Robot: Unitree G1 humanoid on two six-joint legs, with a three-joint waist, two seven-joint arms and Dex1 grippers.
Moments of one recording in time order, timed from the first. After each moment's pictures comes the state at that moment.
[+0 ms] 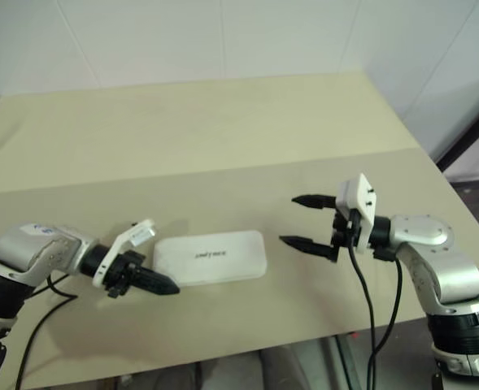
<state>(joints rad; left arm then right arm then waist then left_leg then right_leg) -0.57 0.95 -0.31 -0.06 -0.67 1.28 -1.25 -0.34 -0.74 -0.09 -0.23 0.55 0.41 1.10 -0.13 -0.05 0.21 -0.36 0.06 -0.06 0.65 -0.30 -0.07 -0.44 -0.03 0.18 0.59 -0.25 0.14</state>
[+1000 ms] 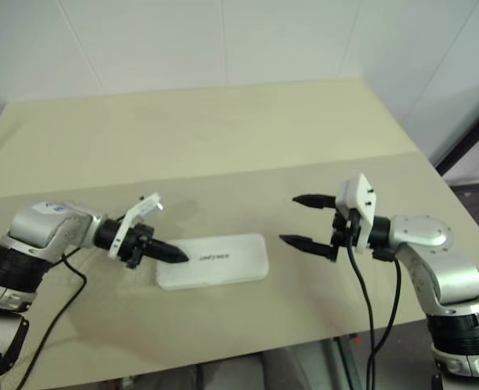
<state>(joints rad) -0.69 0.82 -0.20 0.04 -0.59 1.29 -1.11 -0.33 -0.73 -0.09 -0.23 0.55 0.41 1.09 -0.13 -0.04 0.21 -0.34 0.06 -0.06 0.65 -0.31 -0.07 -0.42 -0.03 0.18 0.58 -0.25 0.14</state>
